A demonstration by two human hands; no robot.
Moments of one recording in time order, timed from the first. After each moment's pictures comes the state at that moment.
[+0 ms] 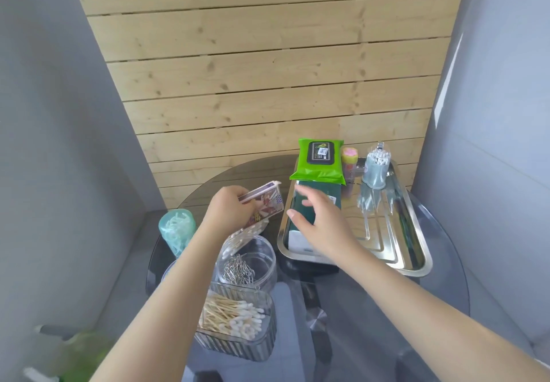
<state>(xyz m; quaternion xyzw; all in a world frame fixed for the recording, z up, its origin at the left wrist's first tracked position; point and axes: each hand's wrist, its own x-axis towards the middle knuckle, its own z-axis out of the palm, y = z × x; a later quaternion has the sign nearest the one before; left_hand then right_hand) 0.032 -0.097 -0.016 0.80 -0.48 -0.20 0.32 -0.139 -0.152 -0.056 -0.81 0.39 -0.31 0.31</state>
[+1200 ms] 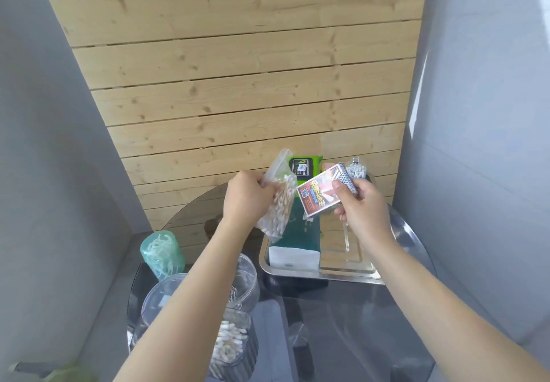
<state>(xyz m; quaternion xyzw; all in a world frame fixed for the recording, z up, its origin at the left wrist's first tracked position) -0.025 -0.140 0.019 0.77 -0.50 -0.13 0.38 -0.205 -0.182 -0.018 -0.59 0.48 -0.52 0.39</state>
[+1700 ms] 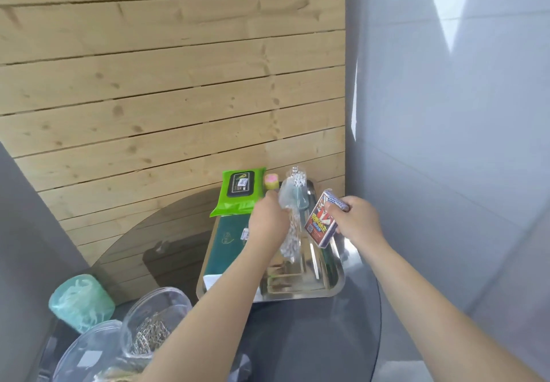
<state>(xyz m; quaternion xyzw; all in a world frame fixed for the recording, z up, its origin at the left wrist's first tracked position) -0.145 -0.218 -0.026 0.75 -0.57 -0.17 0.29 -0.298 -0.235 -0.046 -0.58 0.61 -0.43 0.33</state>
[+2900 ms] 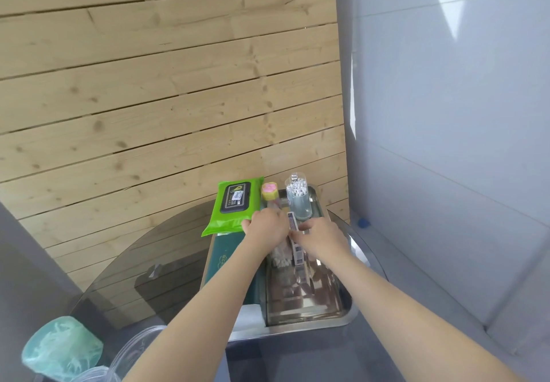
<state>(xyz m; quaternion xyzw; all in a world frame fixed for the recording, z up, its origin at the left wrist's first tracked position) -0.130 -0.267 -0.041 0.78 -0.59 -0.17 0.12 -0.242 -0.264 -0.068 -0.67 0.63 -0.20 0.34</state>
